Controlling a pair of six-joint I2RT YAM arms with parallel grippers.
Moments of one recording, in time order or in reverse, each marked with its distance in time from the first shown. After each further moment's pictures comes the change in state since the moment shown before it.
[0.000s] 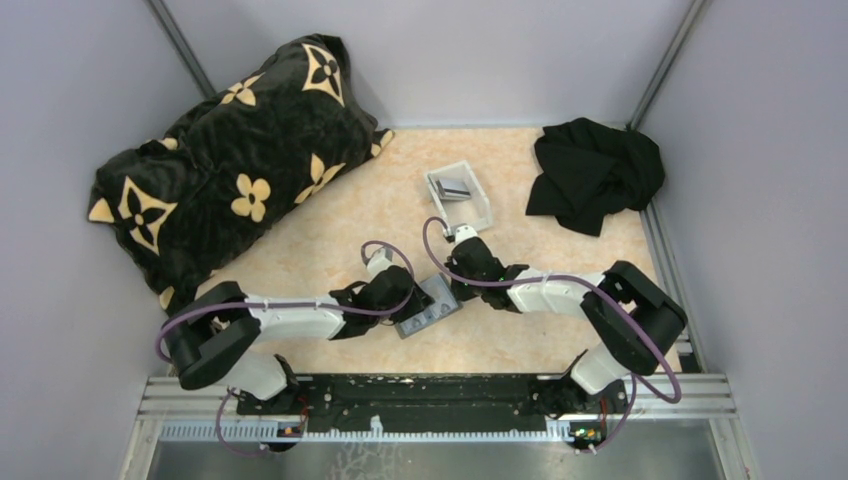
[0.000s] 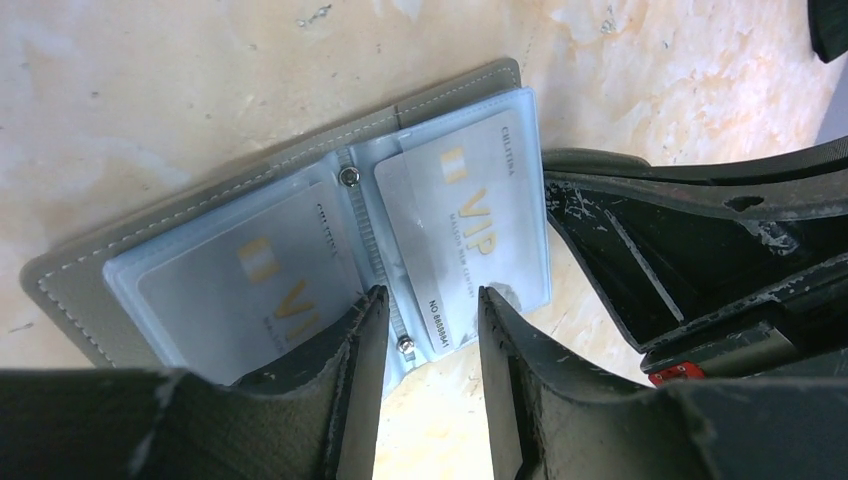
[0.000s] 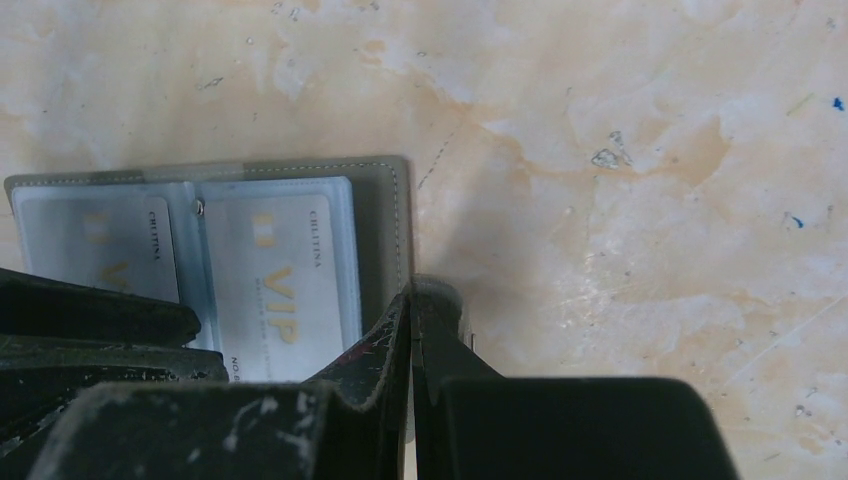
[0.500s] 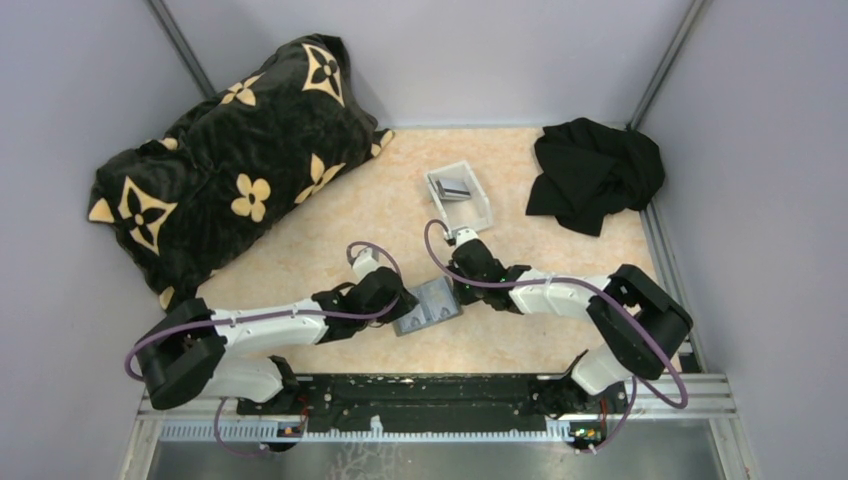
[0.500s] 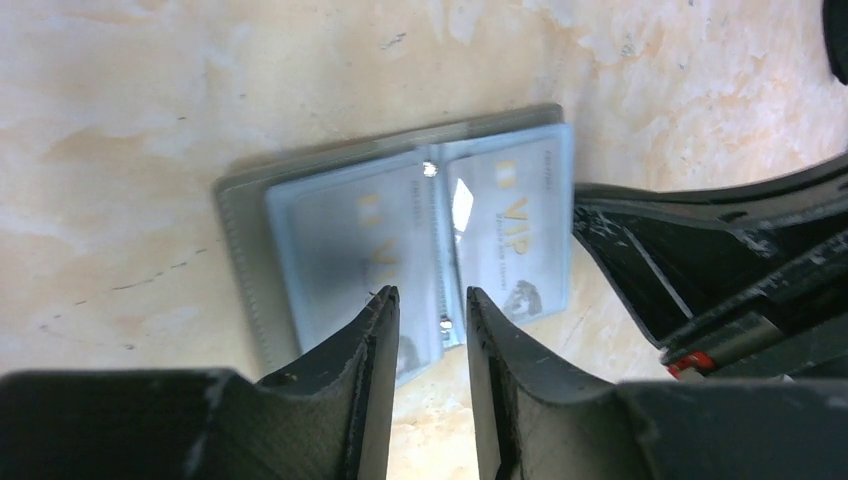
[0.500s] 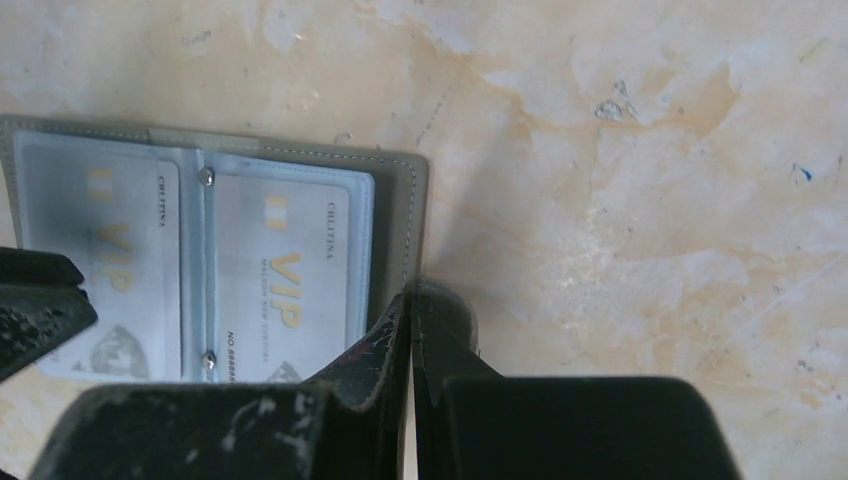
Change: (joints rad) left arm 0.000 -0.166 -0.012 -0.190 -0.071 0.013; right arm 0.018 -0.021 0.001 -0.051 -0.004 0.015
